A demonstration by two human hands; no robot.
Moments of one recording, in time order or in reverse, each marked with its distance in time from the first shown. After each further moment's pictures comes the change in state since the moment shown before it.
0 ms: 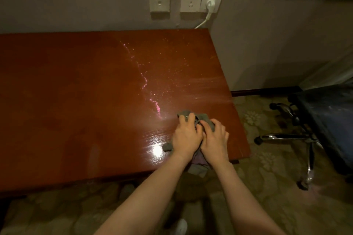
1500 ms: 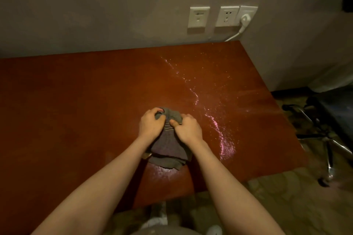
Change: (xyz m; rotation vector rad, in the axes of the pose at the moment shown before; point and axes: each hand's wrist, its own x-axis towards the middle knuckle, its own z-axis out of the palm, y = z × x) left_hand 0.095 -0.221 -0.199 -0.171 -0.040 -0.144; right_hand 0.089 -0.274 0.054 0.217 -0.405 0.261
